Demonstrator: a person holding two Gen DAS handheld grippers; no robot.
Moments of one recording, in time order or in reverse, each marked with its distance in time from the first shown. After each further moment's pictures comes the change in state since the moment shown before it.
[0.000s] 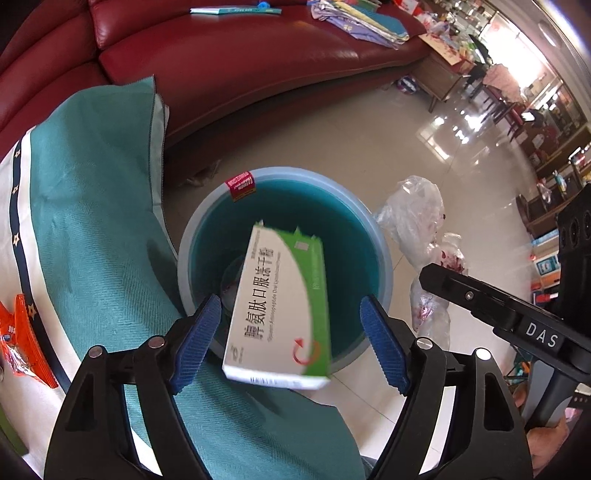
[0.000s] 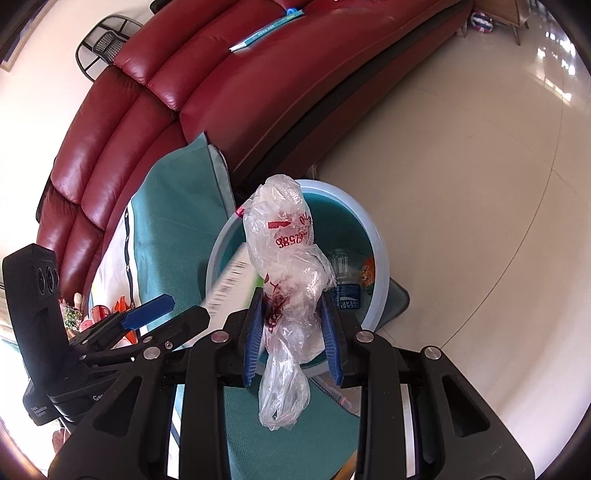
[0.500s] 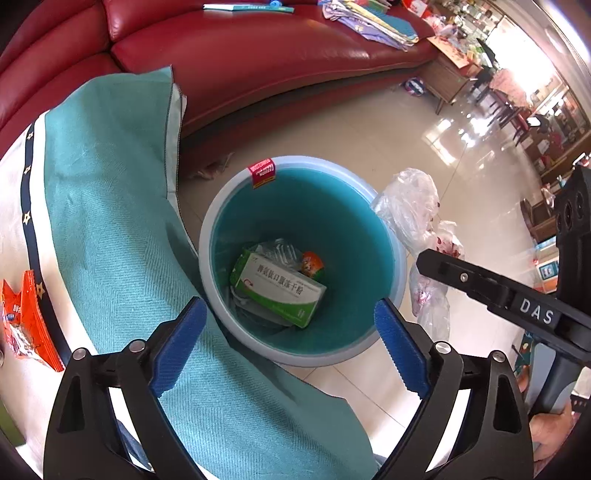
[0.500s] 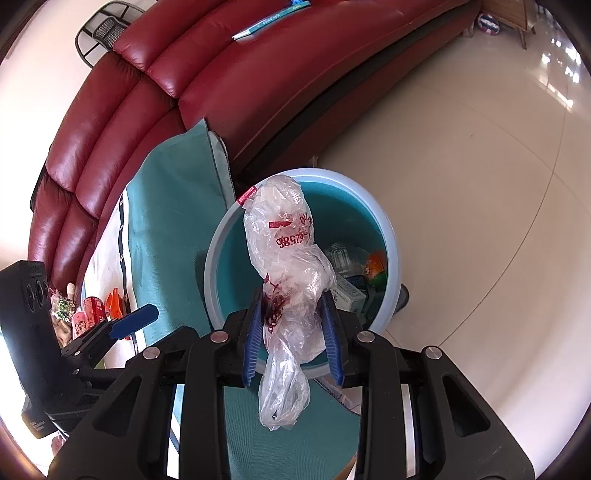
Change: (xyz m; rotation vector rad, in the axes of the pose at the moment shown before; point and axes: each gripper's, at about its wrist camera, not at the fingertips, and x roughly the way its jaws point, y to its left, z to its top) left arm -0.007 0.015 -0.015 -0.024 0.002 0.021; right arm 0.016 0.015 -0.001 -0.023 0.033 -0.031
